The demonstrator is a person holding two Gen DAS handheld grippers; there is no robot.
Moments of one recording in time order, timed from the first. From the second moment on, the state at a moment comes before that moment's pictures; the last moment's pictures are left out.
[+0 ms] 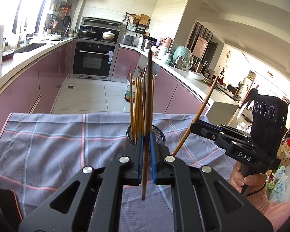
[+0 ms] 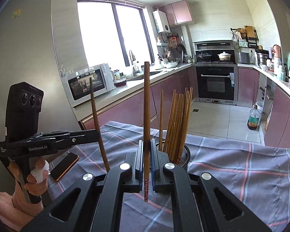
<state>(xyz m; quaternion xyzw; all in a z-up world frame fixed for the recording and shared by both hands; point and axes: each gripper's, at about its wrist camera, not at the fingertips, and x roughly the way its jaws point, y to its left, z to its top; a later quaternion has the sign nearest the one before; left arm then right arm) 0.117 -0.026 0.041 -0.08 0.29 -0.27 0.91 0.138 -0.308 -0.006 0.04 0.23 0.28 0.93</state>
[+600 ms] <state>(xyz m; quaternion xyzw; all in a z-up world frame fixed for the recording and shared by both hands) 0.144 -0.047 0.095 -0.07 0.24 -0.28 0.93 0.151 -0.317 0.020 0.04 0.19 0.26 0.94</state>
